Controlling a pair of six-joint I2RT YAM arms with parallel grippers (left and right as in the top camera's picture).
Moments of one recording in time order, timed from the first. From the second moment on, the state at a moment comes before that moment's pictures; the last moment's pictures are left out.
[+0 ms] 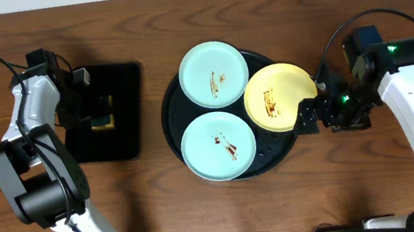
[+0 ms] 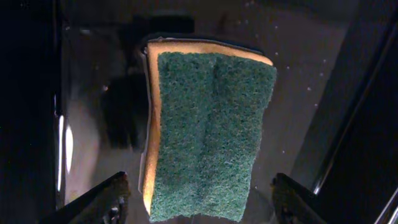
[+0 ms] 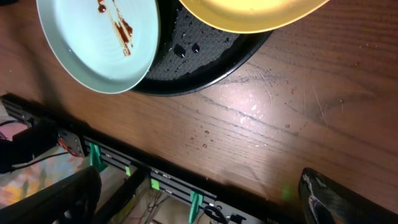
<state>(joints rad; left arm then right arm) 0.29 2.03 1.48 -0.94 0.21 0.13 0.06 1.53 1.31 -1.43 -0.42 -0.03</state>
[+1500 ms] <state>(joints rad) 0.21 2.10 1.48 -0.87 0.22 0.19 0.06 1.53 1.31 -1.44 -0.42 -0.03</state>
